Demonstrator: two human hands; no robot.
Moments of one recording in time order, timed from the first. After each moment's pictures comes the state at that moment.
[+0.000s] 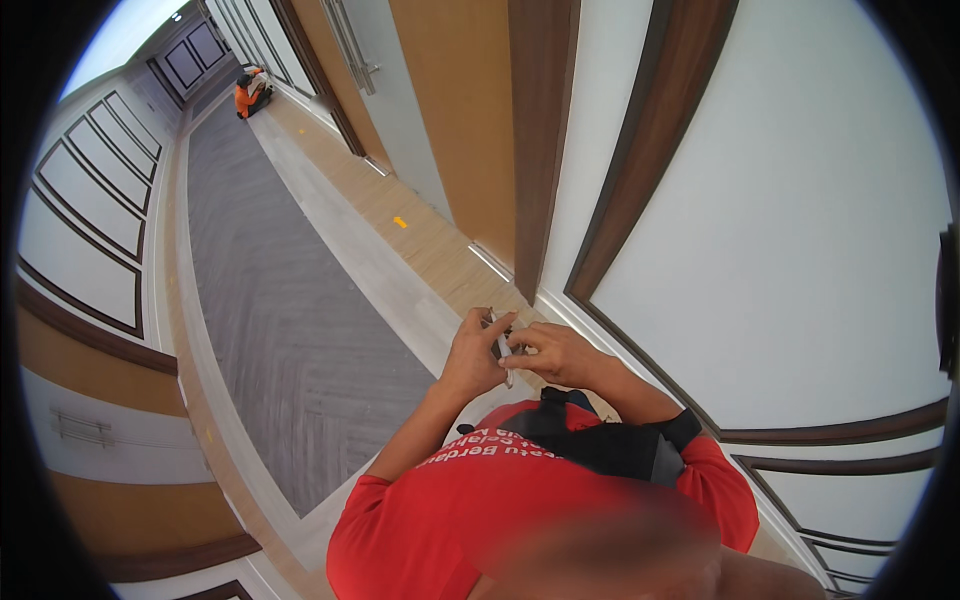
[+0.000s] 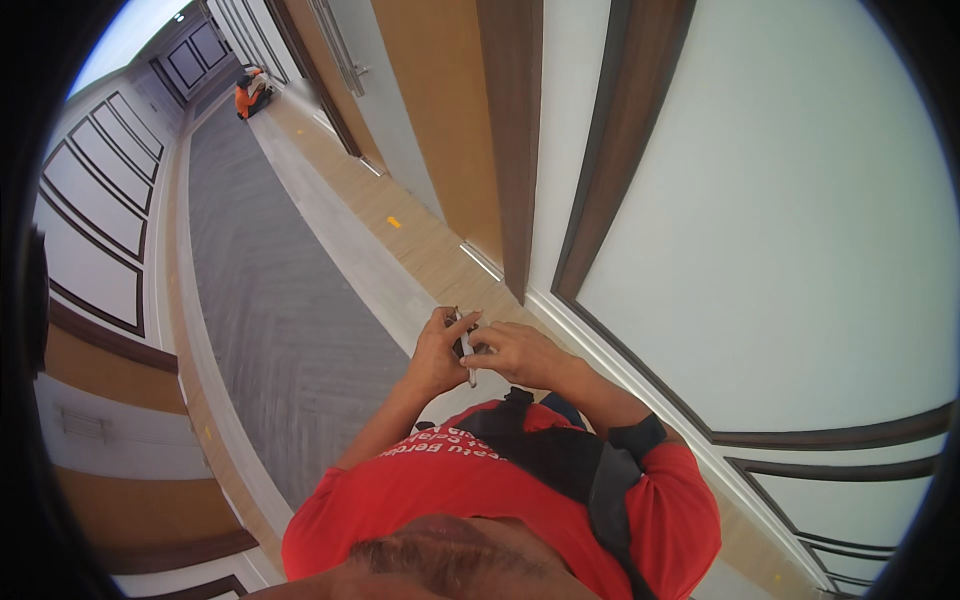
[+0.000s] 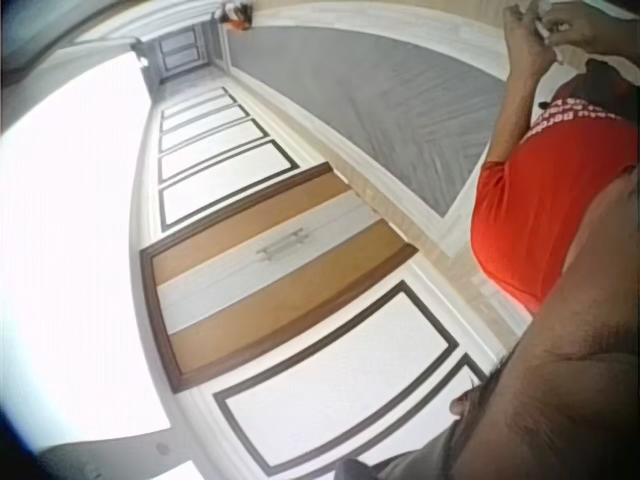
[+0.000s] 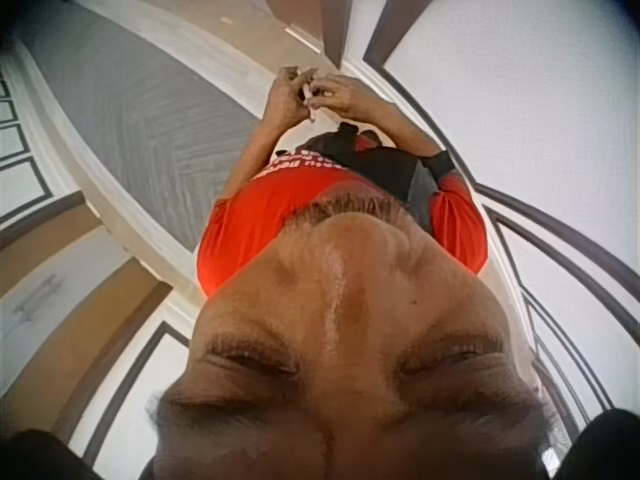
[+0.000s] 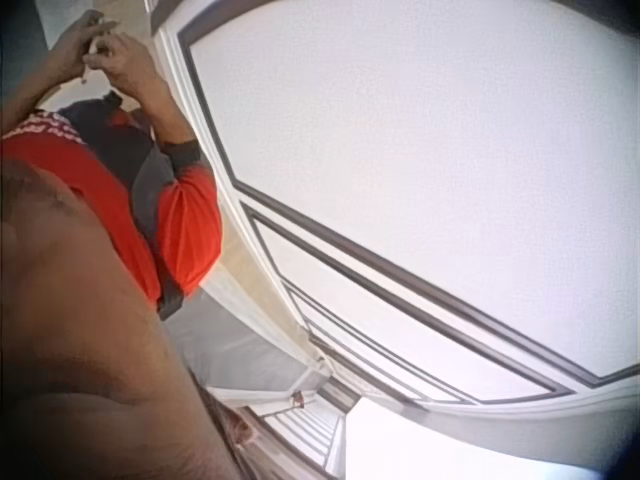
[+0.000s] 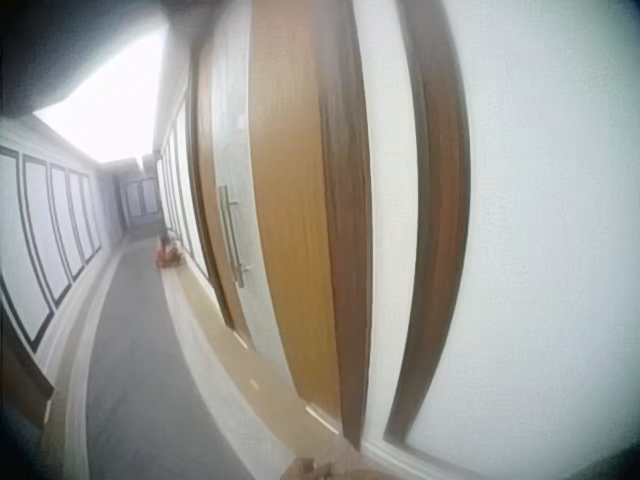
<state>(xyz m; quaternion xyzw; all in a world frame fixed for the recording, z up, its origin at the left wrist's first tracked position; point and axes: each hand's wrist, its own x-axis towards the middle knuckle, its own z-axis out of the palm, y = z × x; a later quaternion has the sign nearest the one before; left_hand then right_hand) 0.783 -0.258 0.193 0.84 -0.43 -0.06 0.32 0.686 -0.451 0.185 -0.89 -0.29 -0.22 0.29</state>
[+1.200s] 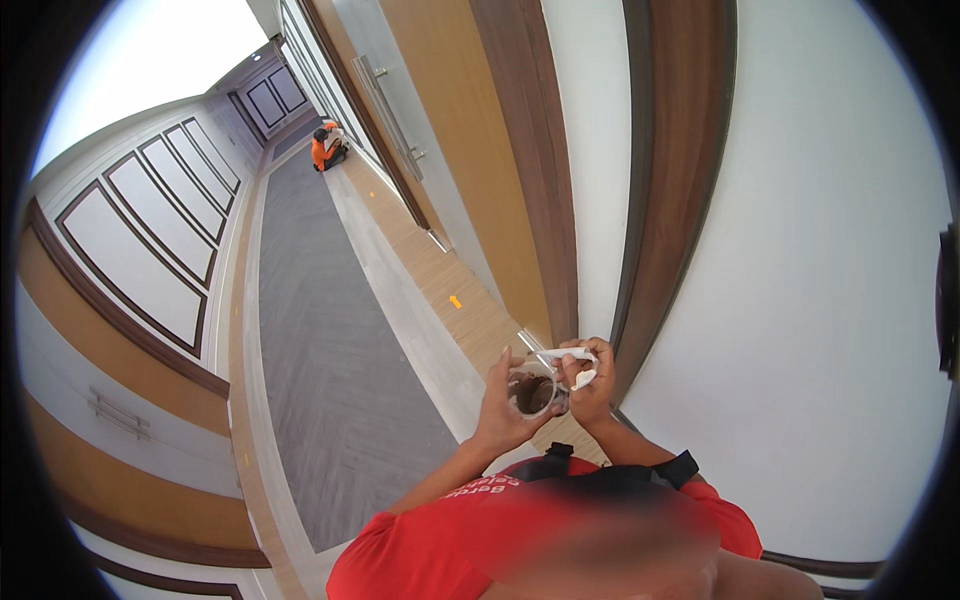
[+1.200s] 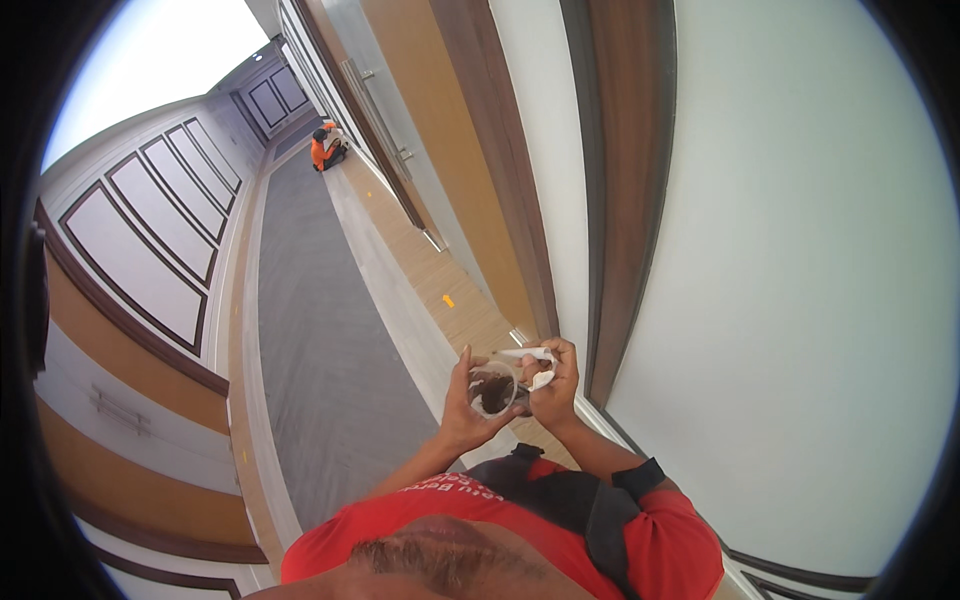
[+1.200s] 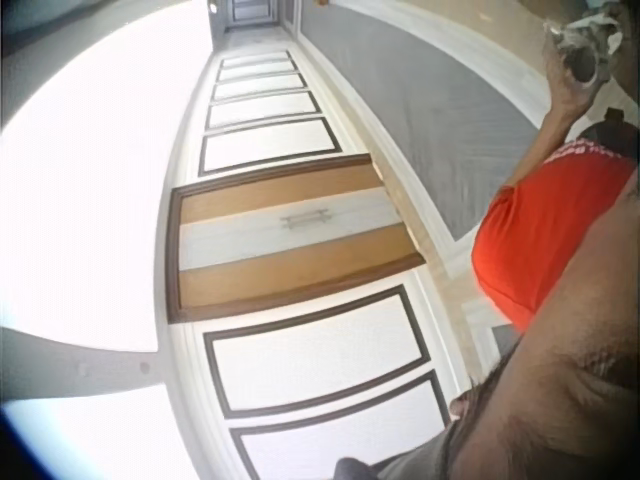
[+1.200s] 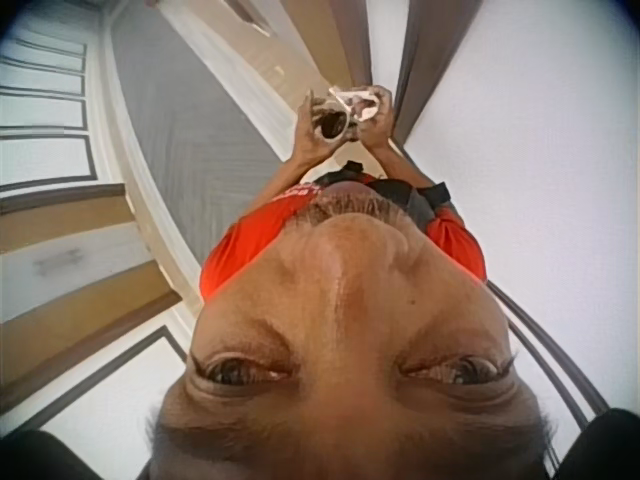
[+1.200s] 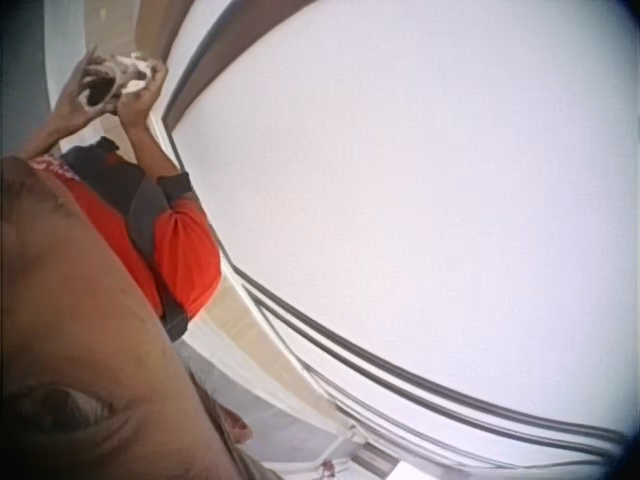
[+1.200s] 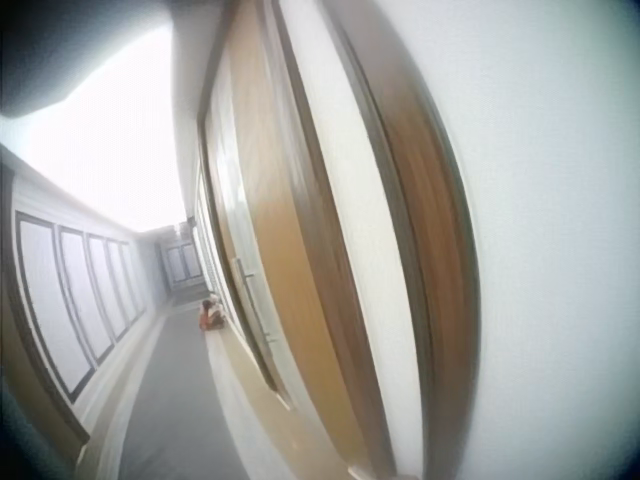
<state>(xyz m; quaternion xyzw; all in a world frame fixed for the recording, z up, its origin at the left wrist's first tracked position) 0.830 -0.383 0.201 0.78 -0.39 0.03 0.49 0.797 -0.543 0.167 -0.47 0.01 -0.37 0.80</state>
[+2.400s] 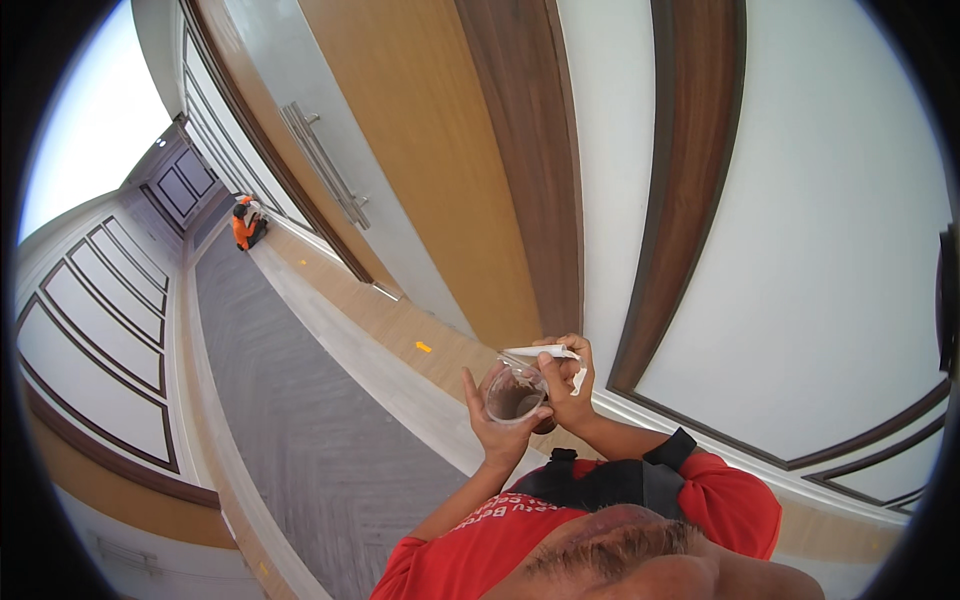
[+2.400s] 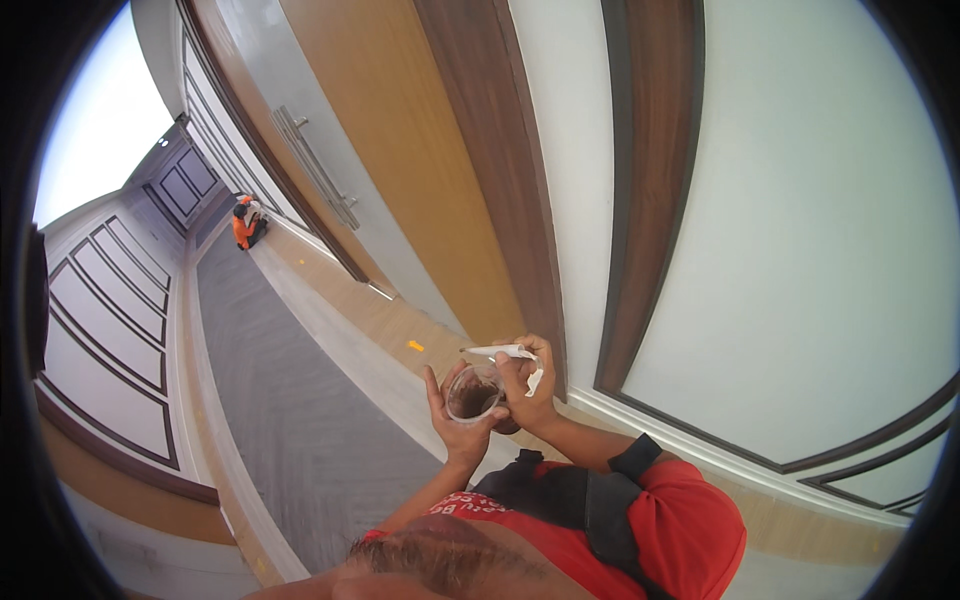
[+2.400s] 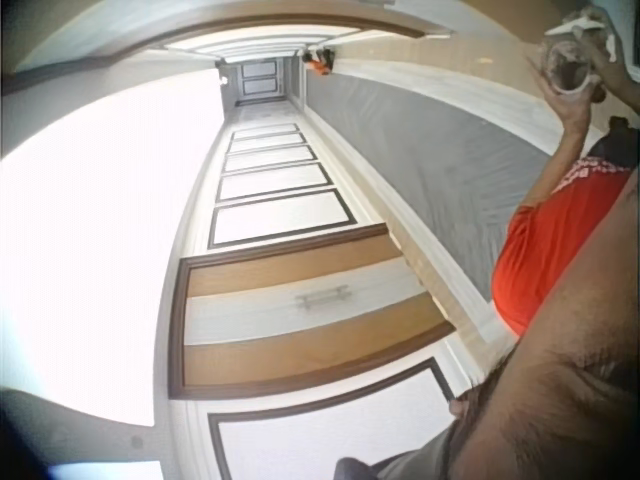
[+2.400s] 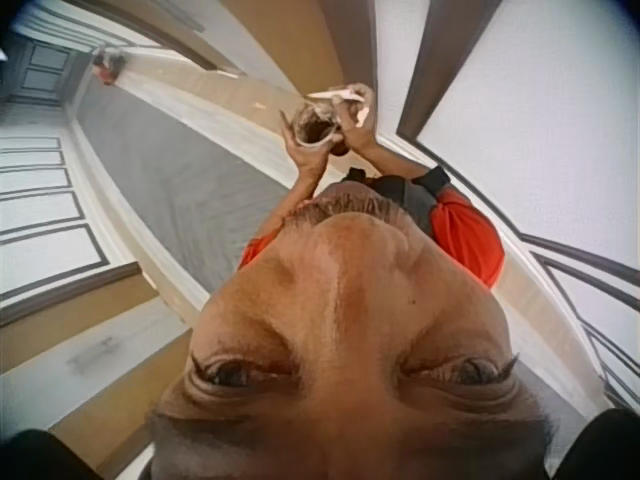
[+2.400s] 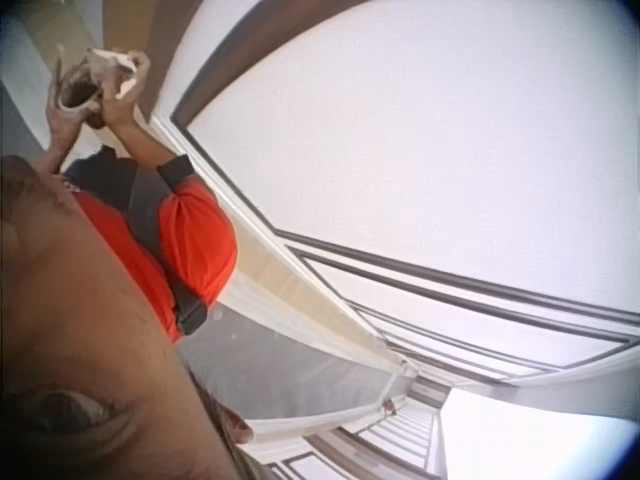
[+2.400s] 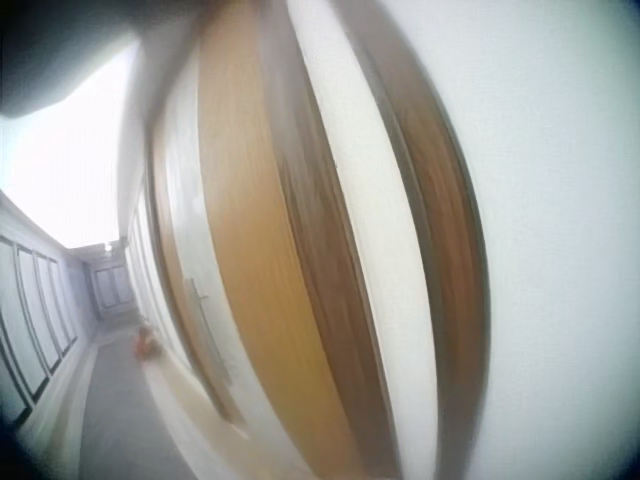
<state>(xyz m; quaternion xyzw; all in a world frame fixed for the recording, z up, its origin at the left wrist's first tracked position) 0.898 -0.315 0.200 0.59 -0.29 -0.05 0.75 0.862 -0.435 0.188 -0.48 0.08 -0.46 0.74</state>
